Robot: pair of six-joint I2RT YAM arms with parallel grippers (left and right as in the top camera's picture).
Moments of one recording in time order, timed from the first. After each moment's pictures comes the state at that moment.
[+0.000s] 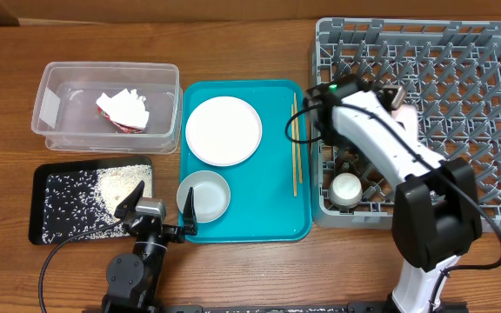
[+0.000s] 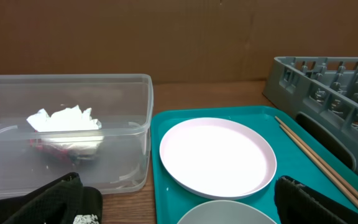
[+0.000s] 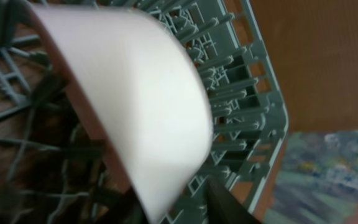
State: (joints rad) left arm -0.19 0.02 0.01 -0.08 -0.03 -0.06; right arm 0.43 1.98 1.57 -1.57 0.93 1.05
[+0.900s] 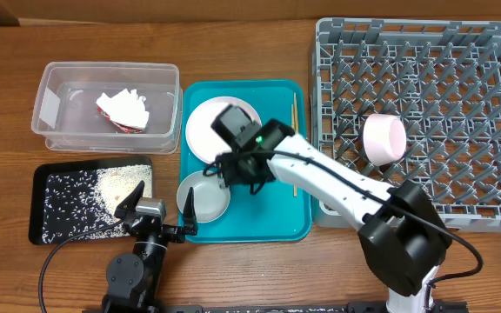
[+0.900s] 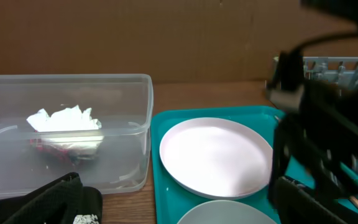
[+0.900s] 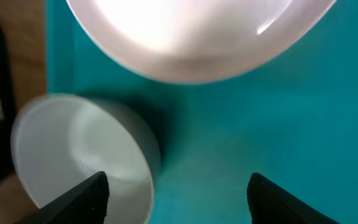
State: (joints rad) left arm -0.19 0.02 0.01 -0.08 -0.03 -0.06; right arm 0.80 1.97 1.52 -0.86 -0.13 0.63
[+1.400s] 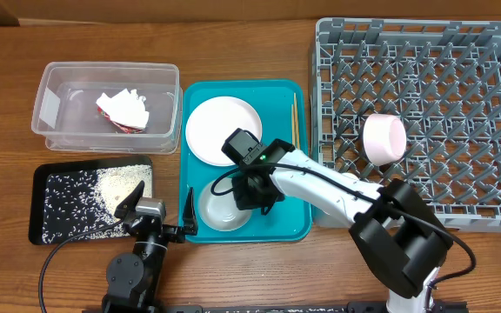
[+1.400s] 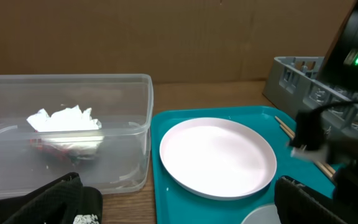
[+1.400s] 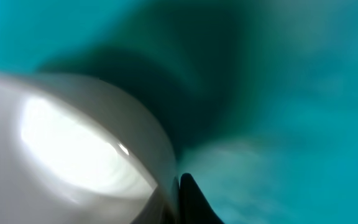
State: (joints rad) left arm -0.19 0.02 0.01 -0.08 -0.03 -0.06; right arm 0.80 1.95 1.36 -0.85 -0.15 0.61
